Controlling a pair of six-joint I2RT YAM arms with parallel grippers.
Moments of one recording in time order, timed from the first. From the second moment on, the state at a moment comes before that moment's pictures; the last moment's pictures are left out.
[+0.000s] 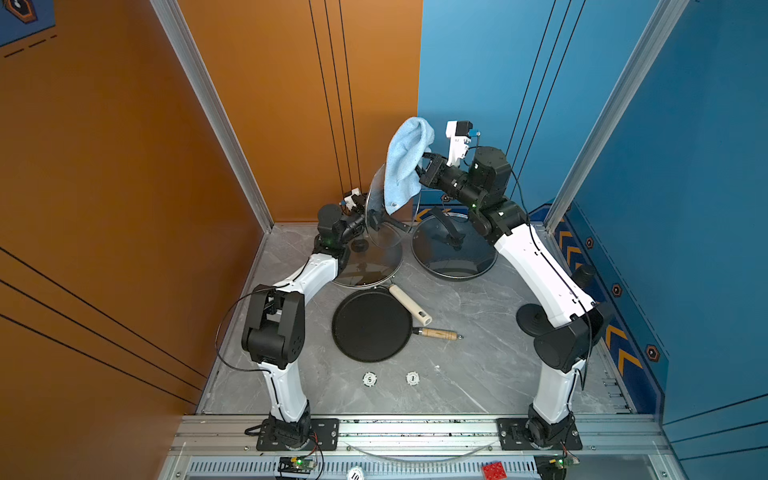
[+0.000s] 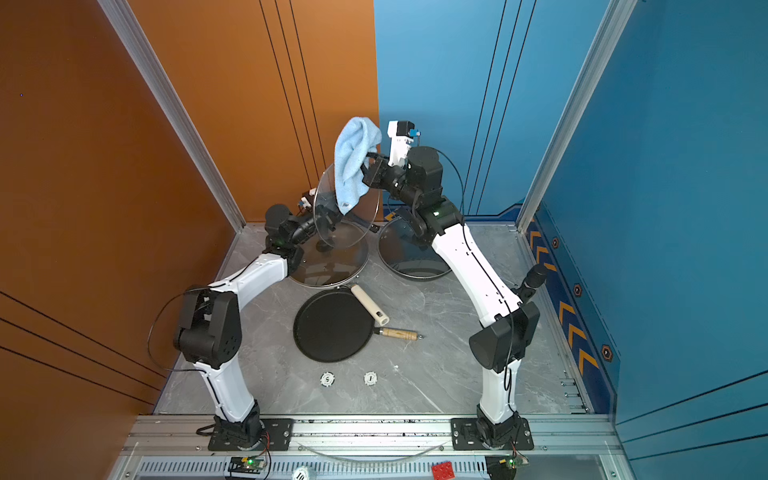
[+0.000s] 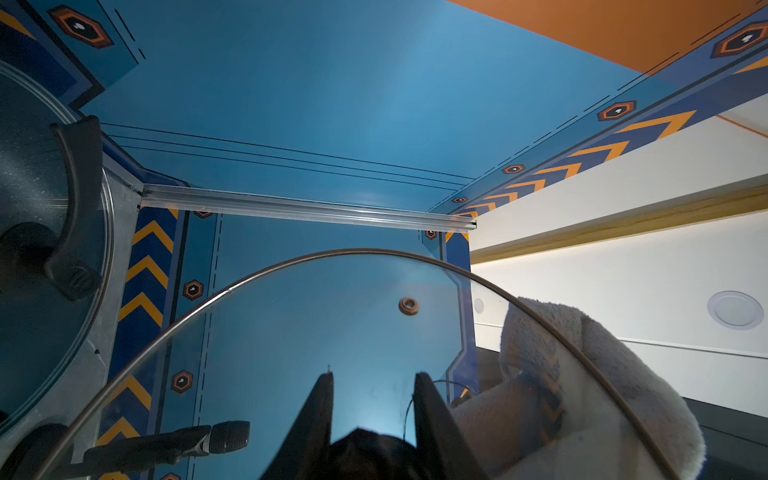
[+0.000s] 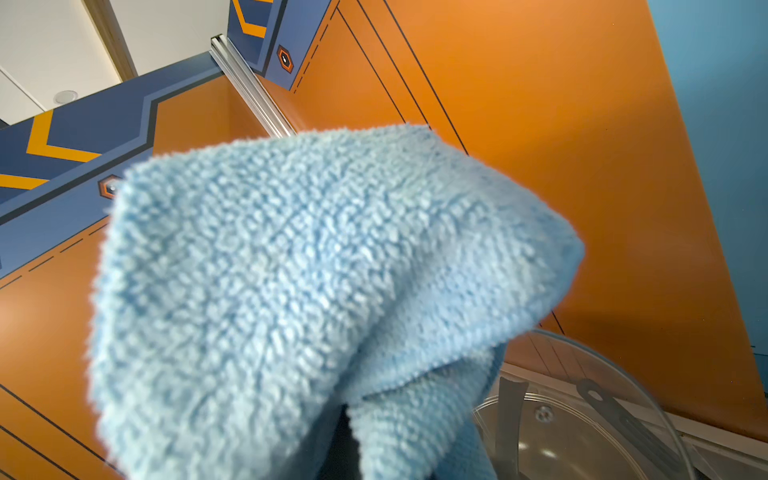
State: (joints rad) left arm -0.25 1.87 1.41 0.81 0.62 -1.96; right arm 0.50 1.93 2.18 -0.13 -0.31 0.66
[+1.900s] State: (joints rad) left arm -0.55 1.57 1.51 -0.29 -0.32 -0.31; right arm 0.37 1.21 1.53 -0.49 -0.06 0.45
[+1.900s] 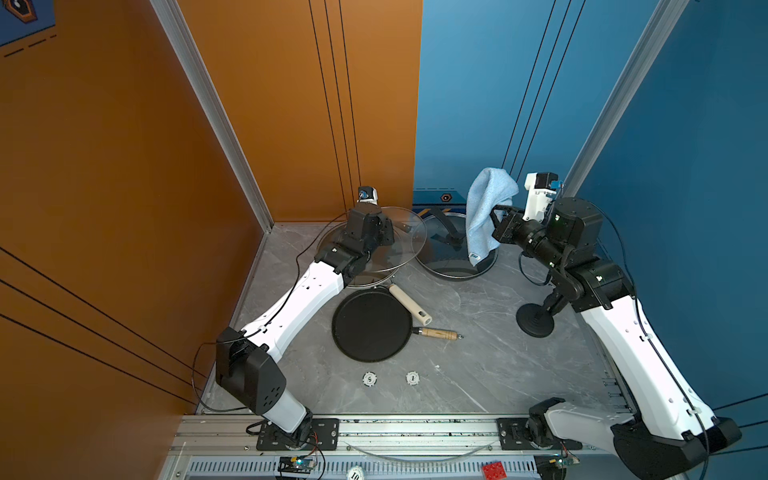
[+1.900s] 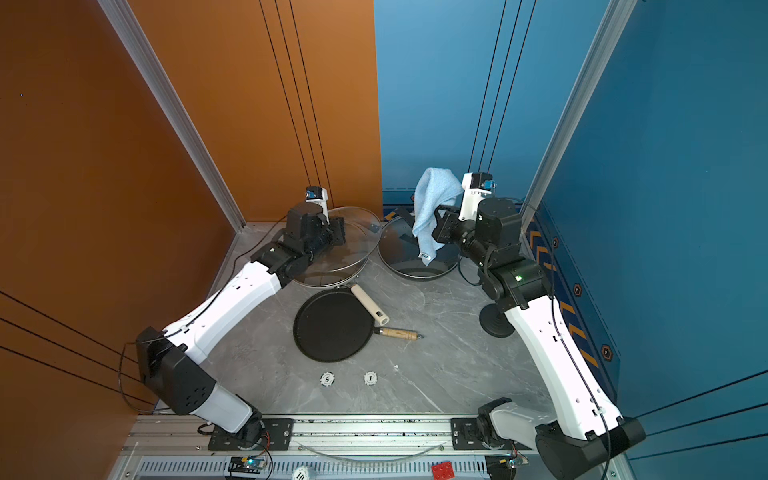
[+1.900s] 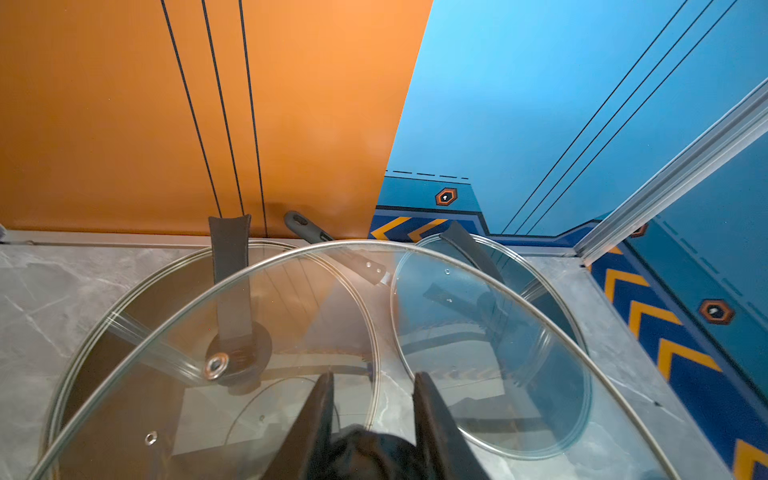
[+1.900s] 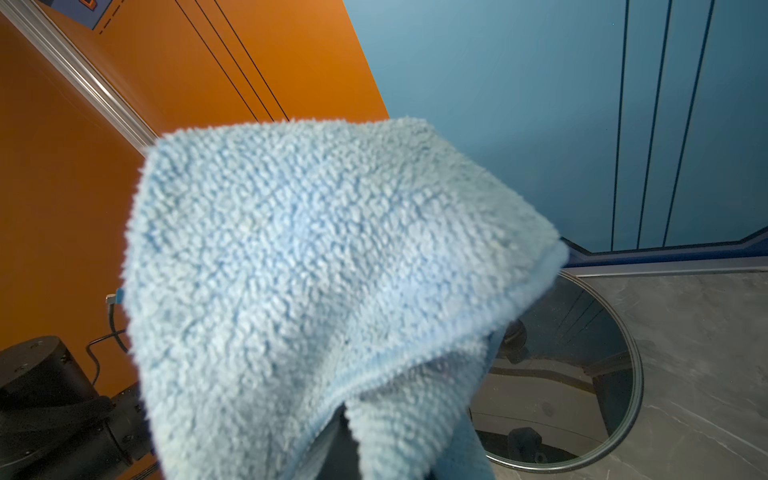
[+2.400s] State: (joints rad) left arm -0.61 1.55 1.45 -0.06 -0.37 -0.09; right arm 0.56 1.52 1.70 -0.66 -0.31 0.48
